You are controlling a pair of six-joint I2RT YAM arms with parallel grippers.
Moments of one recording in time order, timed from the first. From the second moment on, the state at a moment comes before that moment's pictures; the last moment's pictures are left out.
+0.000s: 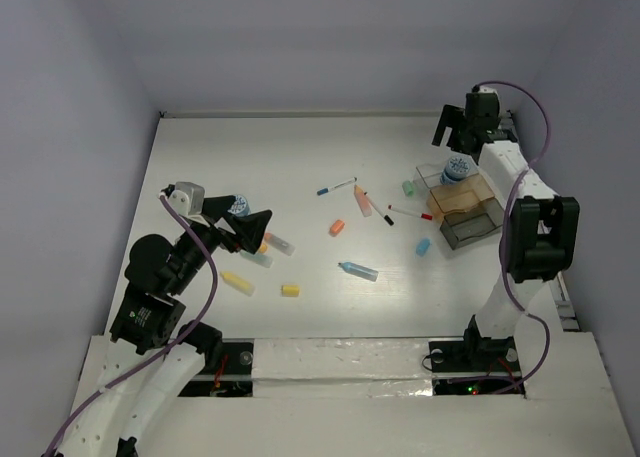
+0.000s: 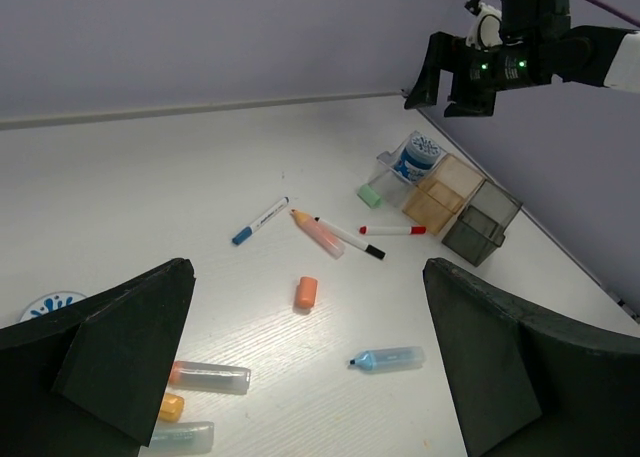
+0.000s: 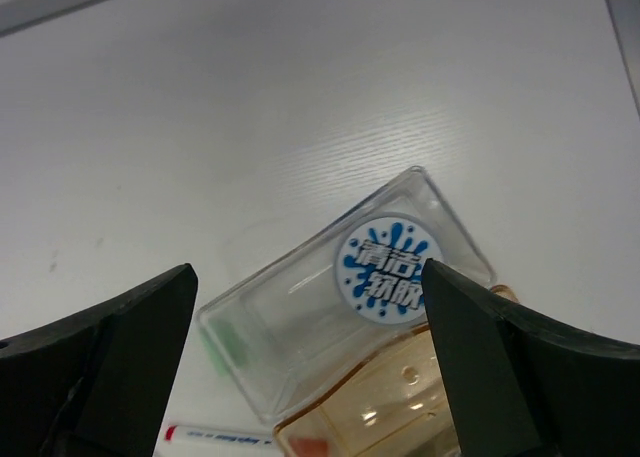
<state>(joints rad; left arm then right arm) -0.41 0.45 0.75 -0.24 0.16 -0.31 0.02 1.85 1.55 -0.37 0.21 0.26</state>
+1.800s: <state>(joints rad) -0.32 0.45 0.83 -0.48 -0.64 -0.60 0.96 2.60 2.36 -0.33 -0.04 0.07</state>
